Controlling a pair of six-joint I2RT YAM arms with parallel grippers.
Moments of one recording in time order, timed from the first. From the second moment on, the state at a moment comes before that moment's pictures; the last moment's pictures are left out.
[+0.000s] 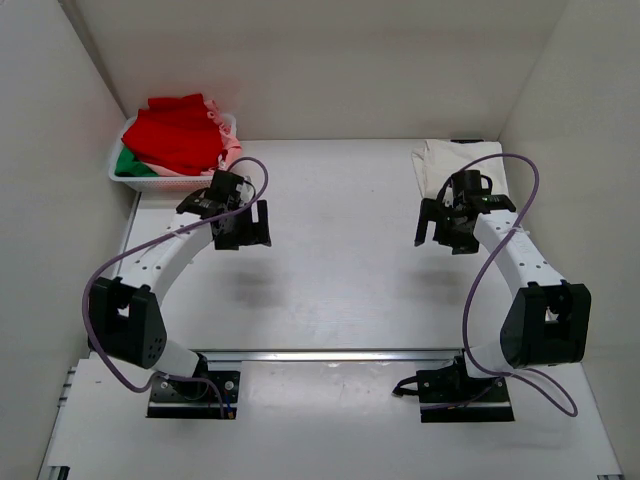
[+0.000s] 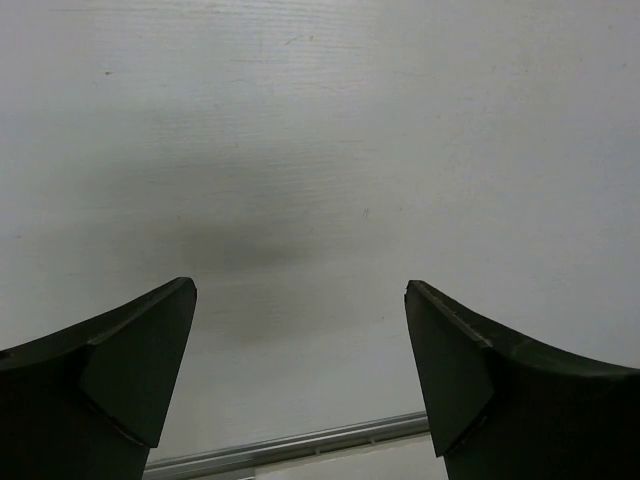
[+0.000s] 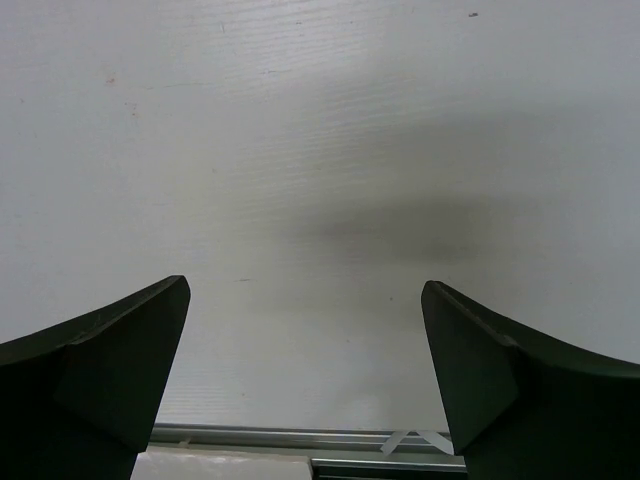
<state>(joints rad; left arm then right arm) -0.30 1.47 1.17 -0.74 0.06 -0.36 0.07 1.44 1.14 -0.81 -0.05 0.26</state>
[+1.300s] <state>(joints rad) 0.03 2.38 2.27 -0.77 -0.20 -0.41 0.11 1.50 1.35 -0.87 -0.06 0.23</state>
